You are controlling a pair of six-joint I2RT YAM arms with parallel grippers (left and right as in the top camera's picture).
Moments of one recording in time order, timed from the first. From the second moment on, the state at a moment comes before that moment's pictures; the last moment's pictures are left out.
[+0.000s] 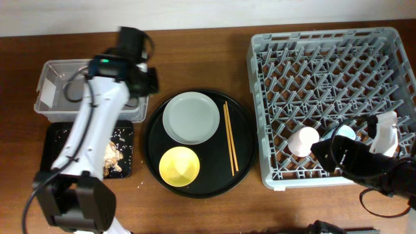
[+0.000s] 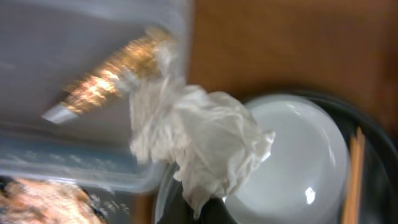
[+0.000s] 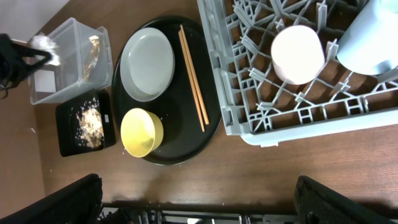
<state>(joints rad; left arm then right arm) -0.16 1.81 1.72 -1.06 -0.06 -0.29 -0.42 1.02 1.54 -1.69 -0.57 0.04</state>
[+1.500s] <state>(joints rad) -0.20 0.11 0.22 -0.25 0.03 0.01 -0.42 1.02 1.54 -1.69 -0.44 0.04</state>
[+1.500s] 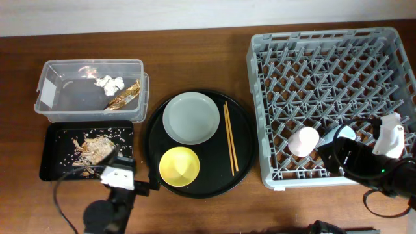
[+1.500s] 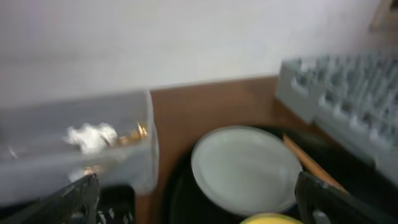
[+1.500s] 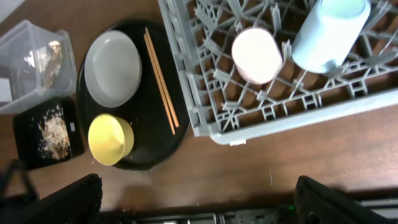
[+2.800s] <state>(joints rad) -0.14 0.01 0.02 -0.07 0.10 0.01 0.75 1.79 1.30 -0.89 -0.25 0.73</state>
